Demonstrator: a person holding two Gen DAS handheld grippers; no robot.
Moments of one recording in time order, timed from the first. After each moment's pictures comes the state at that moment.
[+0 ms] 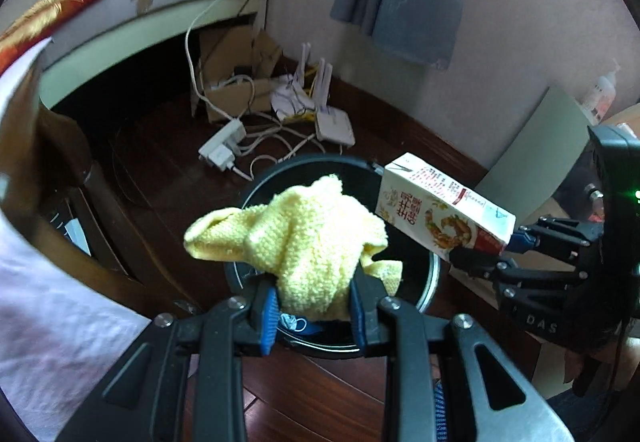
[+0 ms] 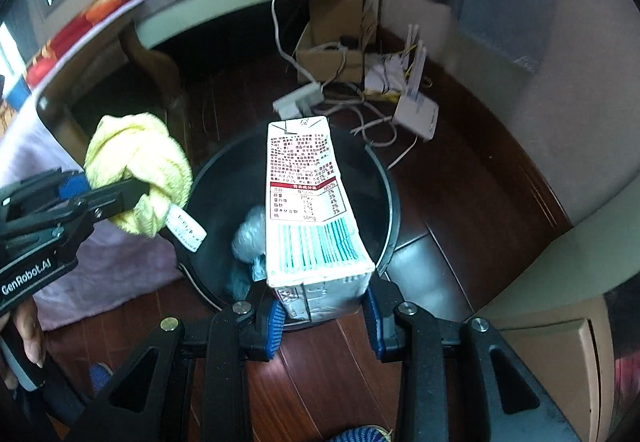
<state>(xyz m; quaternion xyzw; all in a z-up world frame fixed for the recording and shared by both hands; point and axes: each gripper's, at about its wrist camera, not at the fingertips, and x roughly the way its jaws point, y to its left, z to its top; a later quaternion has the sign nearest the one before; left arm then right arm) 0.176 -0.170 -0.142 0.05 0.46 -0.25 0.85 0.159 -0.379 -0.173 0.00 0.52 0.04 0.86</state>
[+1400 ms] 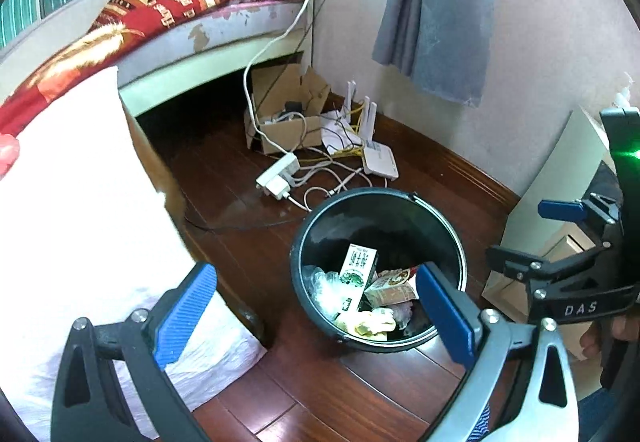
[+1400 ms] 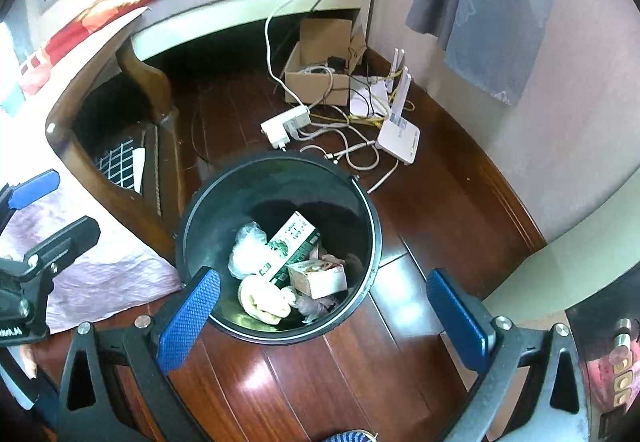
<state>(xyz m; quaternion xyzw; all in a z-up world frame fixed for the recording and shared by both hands) 0.142 -0.137 -0.091 0.07 0.39 -0.17 0.90 0.150 -0.367 -0.115 -0.02 0.48 0.01 0.88</state>
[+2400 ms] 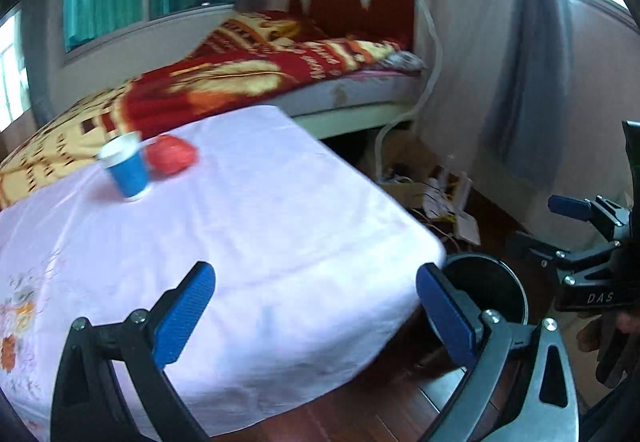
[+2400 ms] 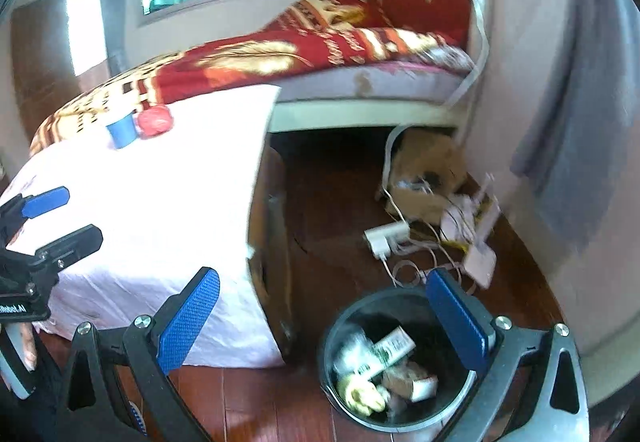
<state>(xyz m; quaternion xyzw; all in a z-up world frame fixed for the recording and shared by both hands) 0.108 0.031 -0.015 0.01 0.31 -0.01 0.95 0.161 -0.204 -0.020 -0.07 0.33 0.16 0.93</state>
